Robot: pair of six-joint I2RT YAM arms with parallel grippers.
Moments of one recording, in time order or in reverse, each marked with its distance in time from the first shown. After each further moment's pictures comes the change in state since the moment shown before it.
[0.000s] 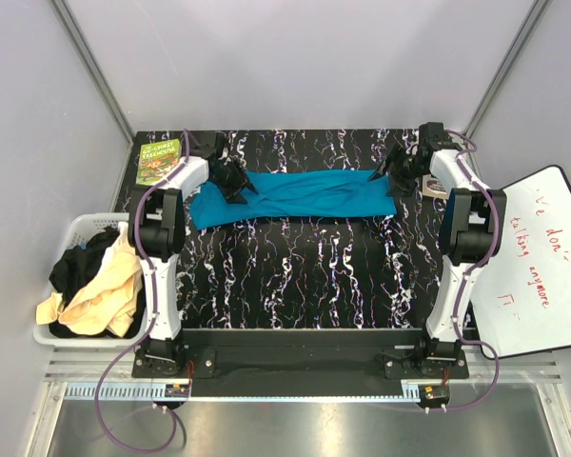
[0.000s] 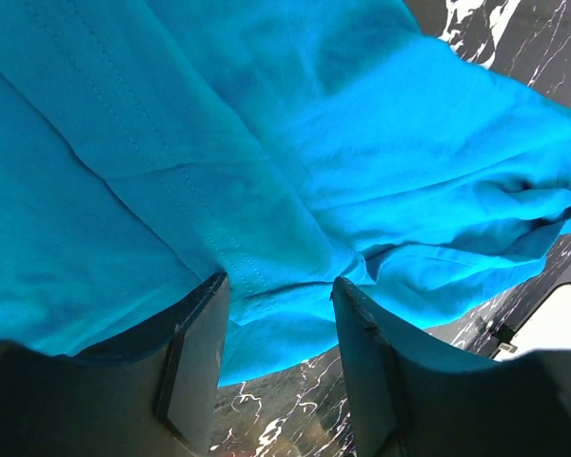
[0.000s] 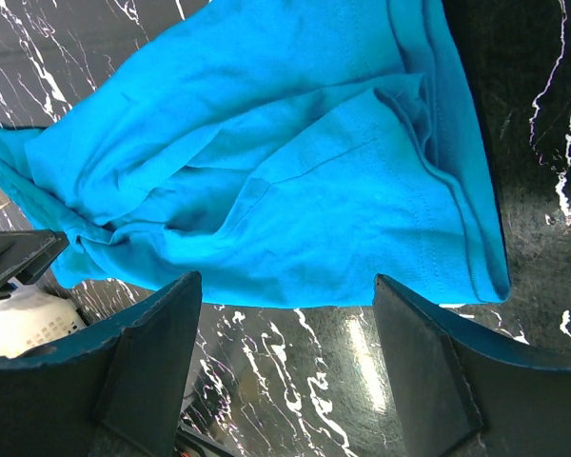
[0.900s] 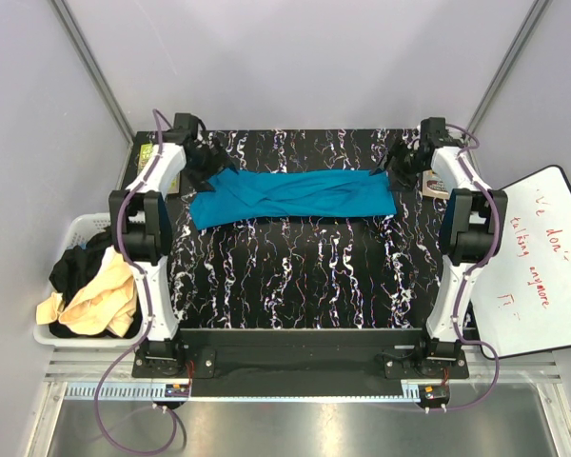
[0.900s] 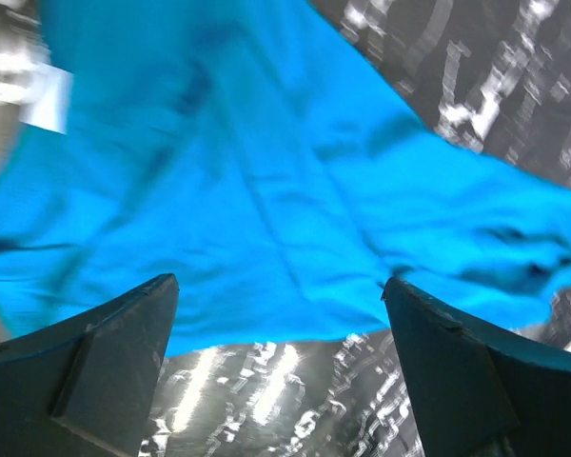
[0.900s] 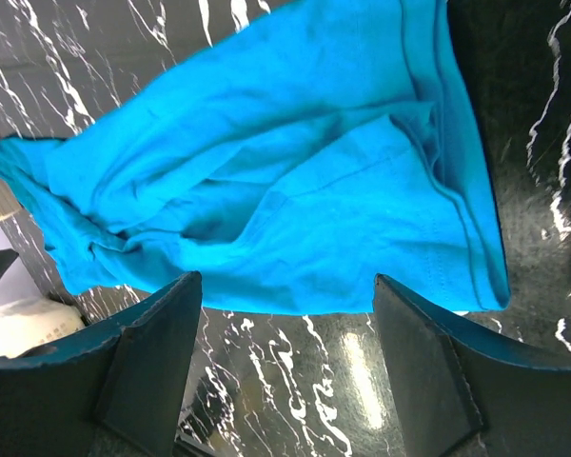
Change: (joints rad) left arm 0.115 -0.062 0.156 -0.199 -0.129 0.105; right arm -0.003 0.000 0.051 -0.003 0.008 -0.001
